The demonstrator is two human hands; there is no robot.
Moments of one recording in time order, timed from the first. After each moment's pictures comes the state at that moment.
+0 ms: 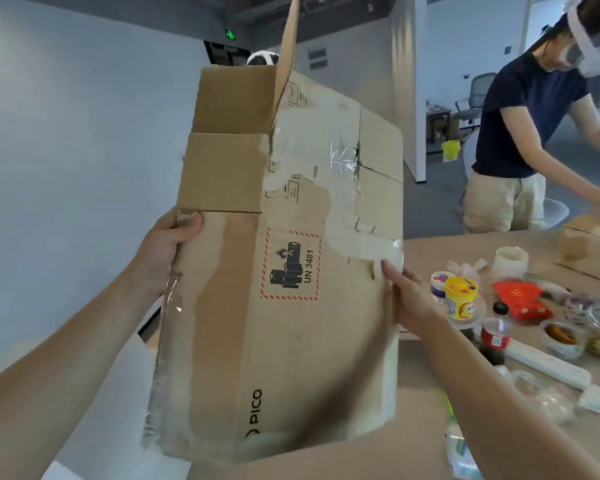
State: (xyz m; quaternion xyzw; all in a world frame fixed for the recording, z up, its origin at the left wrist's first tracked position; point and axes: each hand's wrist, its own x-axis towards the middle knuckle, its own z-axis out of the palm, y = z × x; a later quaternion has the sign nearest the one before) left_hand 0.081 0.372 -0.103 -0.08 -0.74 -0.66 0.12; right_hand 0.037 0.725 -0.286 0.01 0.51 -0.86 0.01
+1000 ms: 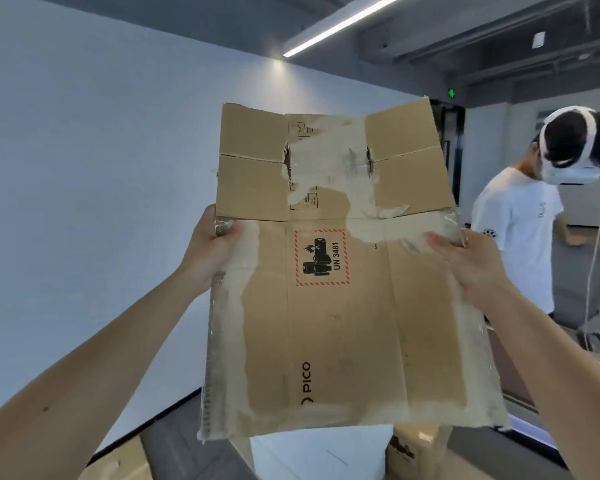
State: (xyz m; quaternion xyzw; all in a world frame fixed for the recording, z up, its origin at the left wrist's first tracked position) left_hand 0.315 0.013 -0.021 0.14 -0.74 -0.49 0.44; right_hand 0.103 0.334 -0.064 -0.20 0.67 -0.71 -0.07
